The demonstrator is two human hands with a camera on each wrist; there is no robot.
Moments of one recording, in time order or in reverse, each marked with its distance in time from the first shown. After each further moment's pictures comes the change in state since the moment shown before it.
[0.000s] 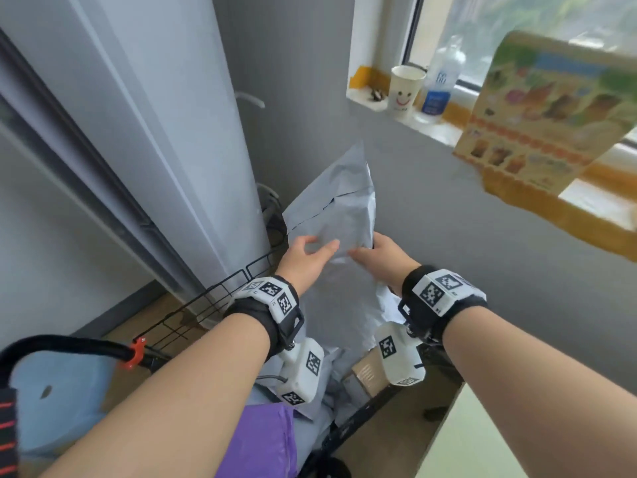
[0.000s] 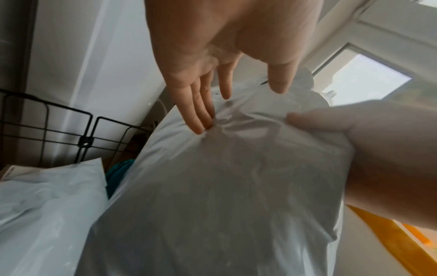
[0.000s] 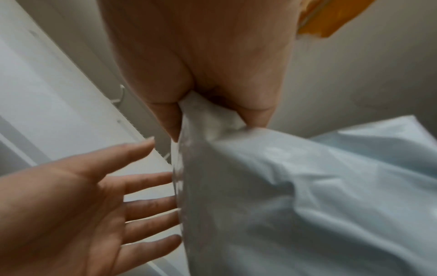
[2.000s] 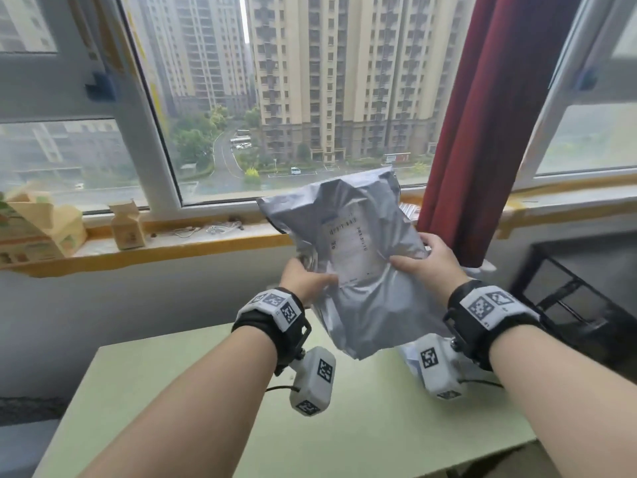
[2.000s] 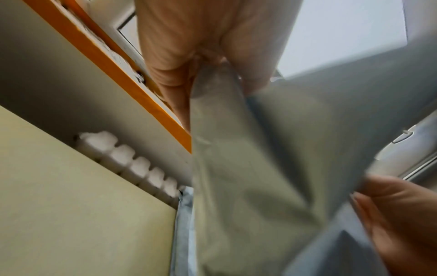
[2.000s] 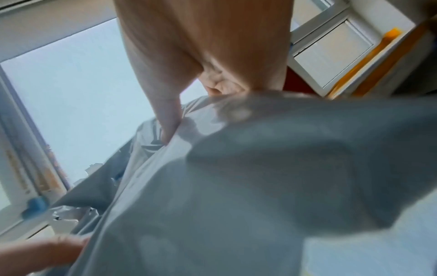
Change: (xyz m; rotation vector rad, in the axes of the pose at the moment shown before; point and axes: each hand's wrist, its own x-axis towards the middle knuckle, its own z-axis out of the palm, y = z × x) left_hand -0.527 0.080 0.523 0.179 -0.822 0.406; right_hand -0.724 0.272 -0.384 0.229 1.317 0.149
